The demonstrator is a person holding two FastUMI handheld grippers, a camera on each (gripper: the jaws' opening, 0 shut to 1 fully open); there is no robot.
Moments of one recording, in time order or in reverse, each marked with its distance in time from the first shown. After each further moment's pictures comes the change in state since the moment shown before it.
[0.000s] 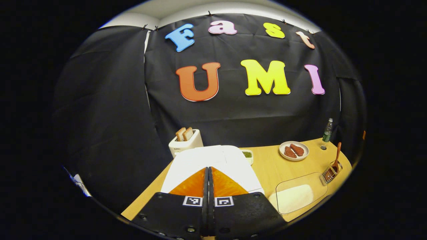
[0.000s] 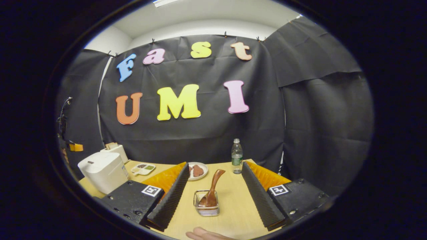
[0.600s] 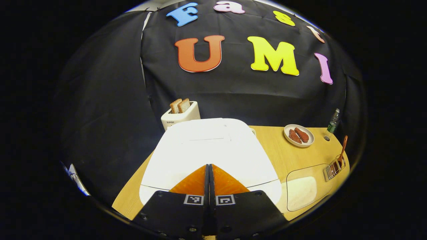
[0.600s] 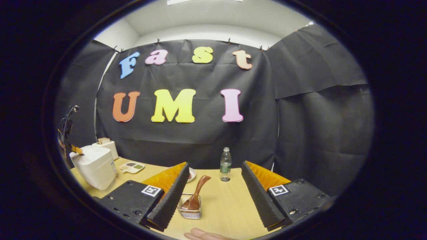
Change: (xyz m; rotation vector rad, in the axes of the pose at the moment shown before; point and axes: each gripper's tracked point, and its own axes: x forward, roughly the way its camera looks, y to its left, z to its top) left arm 0.036 0.005 -0.051 -0.034 0.180 0.002; right arm 0.000 -0.029 0.014 -0.070 -0.054 -0.034
